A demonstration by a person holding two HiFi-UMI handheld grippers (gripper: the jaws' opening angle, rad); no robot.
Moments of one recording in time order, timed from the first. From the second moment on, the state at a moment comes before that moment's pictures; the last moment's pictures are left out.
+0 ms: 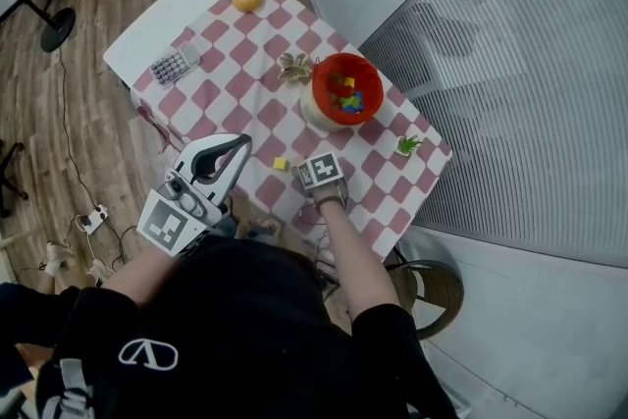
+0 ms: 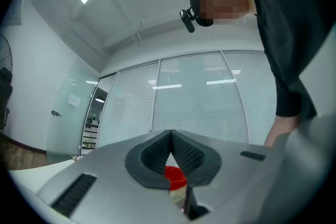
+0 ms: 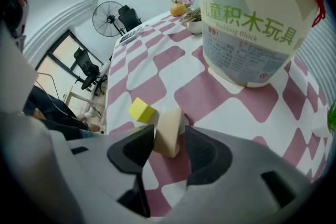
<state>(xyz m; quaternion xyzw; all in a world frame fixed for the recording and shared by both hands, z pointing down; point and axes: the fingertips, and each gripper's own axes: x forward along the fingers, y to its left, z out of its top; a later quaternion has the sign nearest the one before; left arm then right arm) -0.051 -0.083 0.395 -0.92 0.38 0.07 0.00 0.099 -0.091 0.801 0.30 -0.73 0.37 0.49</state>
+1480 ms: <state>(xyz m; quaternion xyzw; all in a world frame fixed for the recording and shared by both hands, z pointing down) -0.018 -0.078 0.382 -0.94 0.33 0.09 0.00 0.104 -0.109 0.478 0.41 -0.90 0.07 0.13</state>
